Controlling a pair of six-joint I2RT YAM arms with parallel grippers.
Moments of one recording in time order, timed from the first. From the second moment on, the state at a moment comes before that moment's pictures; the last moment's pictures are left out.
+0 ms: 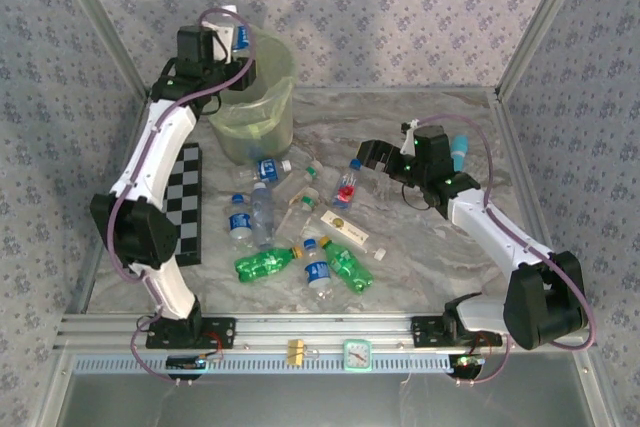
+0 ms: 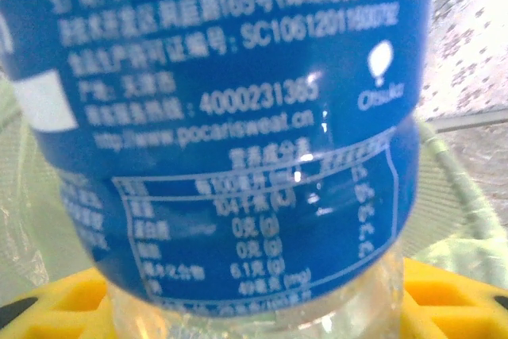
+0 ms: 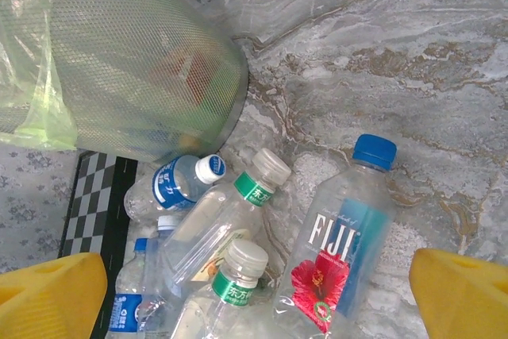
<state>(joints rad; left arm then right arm) -0.23 1.79 1.91 -0.62 0.06 -0.09 0.34 1.29 0.90 -0.14 -0.31 0.66</state>
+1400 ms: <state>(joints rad) -0.41 1.34 1.33 -0.26 0.07 -0.21 0.44 1.68 1.03 -0.19 -0.26 0.75</state>
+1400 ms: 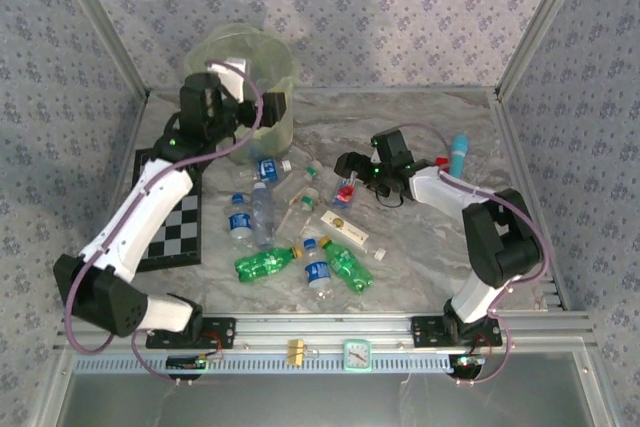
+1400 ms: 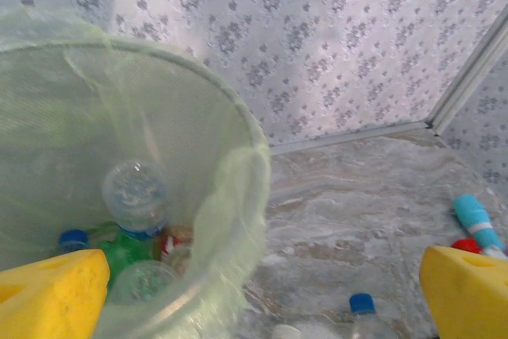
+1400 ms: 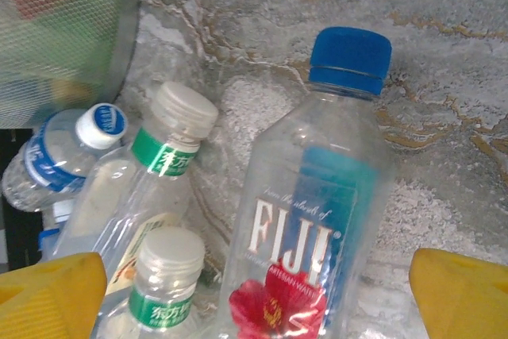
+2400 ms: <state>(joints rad) -0.66 1.25 0.83 0.00 -0.04 -0.50 0.48 1.94 1.24 -0.27 -0.05 0.78</state>
